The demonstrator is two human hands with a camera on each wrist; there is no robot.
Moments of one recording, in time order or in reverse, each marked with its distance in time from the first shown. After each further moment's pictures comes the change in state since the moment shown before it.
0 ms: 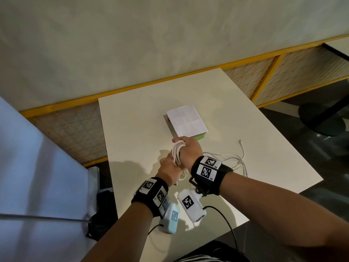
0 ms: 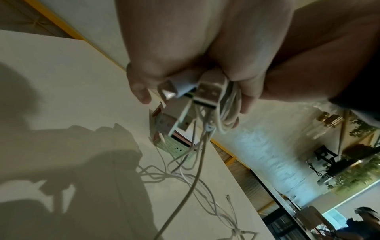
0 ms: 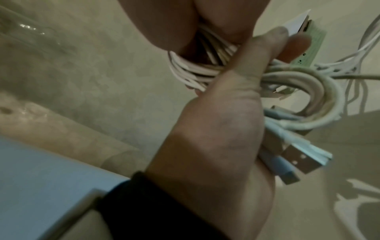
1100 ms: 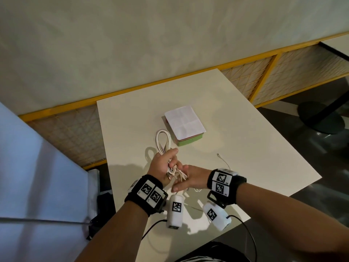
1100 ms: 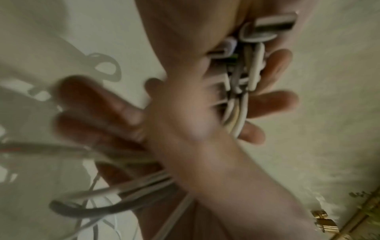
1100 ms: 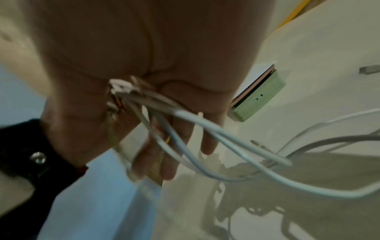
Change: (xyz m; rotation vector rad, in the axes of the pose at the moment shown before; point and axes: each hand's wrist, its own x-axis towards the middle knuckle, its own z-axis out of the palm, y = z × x) left_hand -0.013 0.019 -0.012 -1.006 -0.101 -0.102; right_hand -0.005 0.059 -0.034 -0.344 -0.819 -0.100
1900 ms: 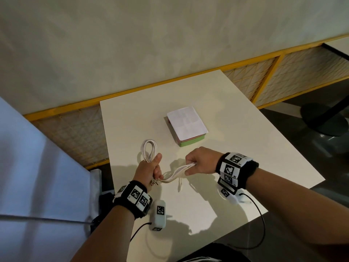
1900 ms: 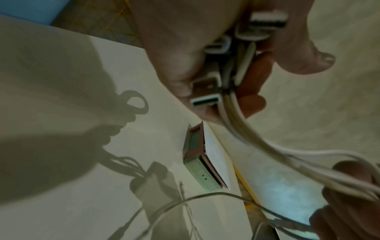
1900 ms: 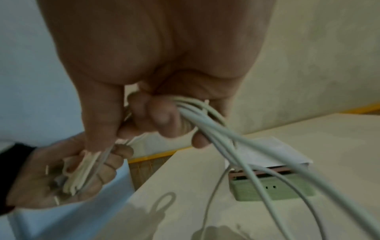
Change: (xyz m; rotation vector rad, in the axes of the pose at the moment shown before) left_hand 0.011 -0.004 -0.066 0.270 0.197 0.092; right_hand -0.014 -0.035 -0.040 -0.575 0.207 0.062
